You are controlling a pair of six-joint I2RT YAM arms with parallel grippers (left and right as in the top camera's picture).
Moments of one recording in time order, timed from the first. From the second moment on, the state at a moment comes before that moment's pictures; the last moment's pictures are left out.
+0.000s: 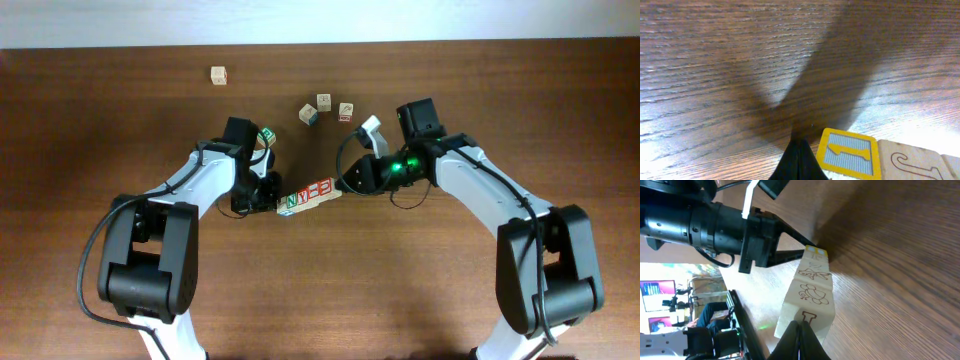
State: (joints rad) left arm -0.21 1.98 1.22 -0.71 0.36 -0.27; right arm 0.27 1.87 1.24 -0.55 -0.95 0.14
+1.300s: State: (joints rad) left arm -0.24 1.98 1.22 -0.68 0.47 -0.27; right arm 0.40 1.85 1.26 -0.47 -1.08 0.24
